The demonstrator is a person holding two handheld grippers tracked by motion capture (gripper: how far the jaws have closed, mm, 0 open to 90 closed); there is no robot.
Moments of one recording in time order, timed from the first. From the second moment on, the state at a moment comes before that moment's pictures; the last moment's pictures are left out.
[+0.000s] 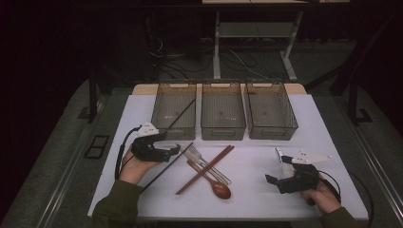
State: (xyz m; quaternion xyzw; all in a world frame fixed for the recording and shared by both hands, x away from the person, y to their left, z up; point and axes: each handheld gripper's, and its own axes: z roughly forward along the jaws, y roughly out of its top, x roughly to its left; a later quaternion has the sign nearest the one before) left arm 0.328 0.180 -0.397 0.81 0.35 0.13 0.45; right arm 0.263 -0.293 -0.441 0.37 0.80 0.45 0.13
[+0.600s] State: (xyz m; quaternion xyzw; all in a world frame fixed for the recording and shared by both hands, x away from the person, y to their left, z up) left arm 0.295 0.189 -0.425 0.83 0.35 0.13 0.42; right arm 0.262 -0.292 -0.441 0.37 0.80 0.45 0.13
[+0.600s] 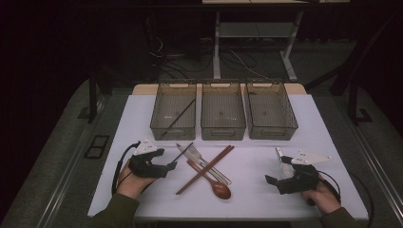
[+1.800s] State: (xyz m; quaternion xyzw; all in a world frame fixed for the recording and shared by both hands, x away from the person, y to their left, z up) left arm 0.300 0.187 -0.444 0.85 0.37 0.11 0.36; right arm 0.262 -0.291 -0.442 0.37 0.81 0.44 0.13
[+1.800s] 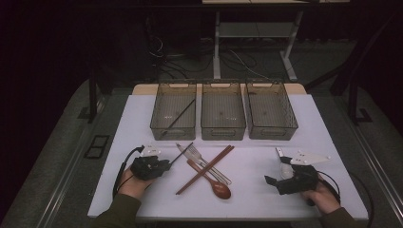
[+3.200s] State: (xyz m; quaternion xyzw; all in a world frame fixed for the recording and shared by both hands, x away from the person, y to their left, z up) left arm 0.300 0.189 -0.436 0.85 0.37 0.13 0.35; right arm 0.261 -0.290 -0.443 0.37 0.81 0.44 0.13
